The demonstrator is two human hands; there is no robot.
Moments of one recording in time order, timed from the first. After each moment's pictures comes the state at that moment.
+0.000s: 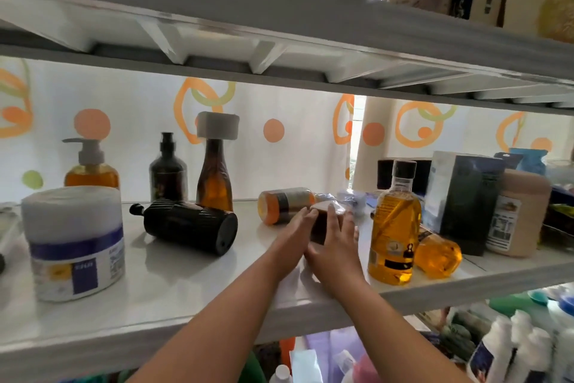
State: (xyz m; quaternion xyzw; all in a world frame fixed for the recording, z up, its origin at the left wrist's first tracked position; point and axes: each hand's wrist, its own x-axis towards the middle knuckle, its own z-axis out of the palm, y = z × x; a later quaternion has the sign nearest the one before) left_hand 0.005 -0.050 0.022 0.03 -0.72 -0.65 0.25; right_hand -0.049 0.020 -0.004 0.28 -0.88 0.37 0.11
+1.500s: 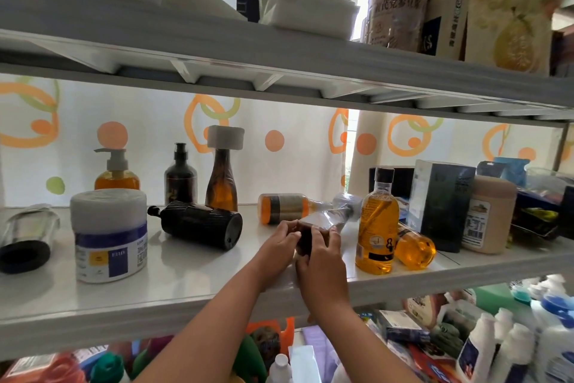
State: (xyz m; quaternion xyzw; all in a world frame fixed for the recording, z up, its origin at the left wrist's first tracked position) left_hand 0.039 -0.060 0.005 0.09 -0.77 -0.59 0.21; right_hand 0.013 0.036 -0.013 0.28 -0.86 0.37 0.20
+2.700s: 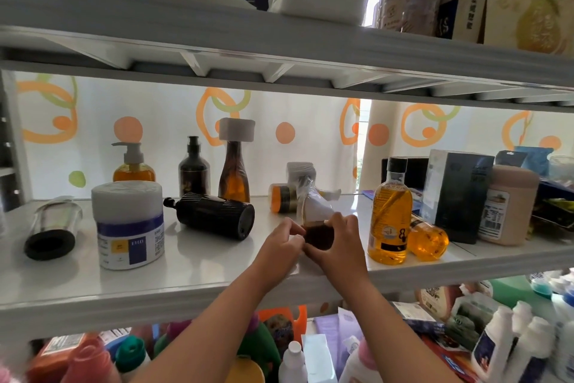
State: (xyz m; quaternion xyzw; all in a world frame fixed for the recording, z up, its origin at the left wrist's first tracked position) left_hand 0.075 -0.051 0.005 0.12 -0.82 -0.50 0.26; right_hand -0.004 0.050 -0.005 0.36 -0.79 0.46 0.17
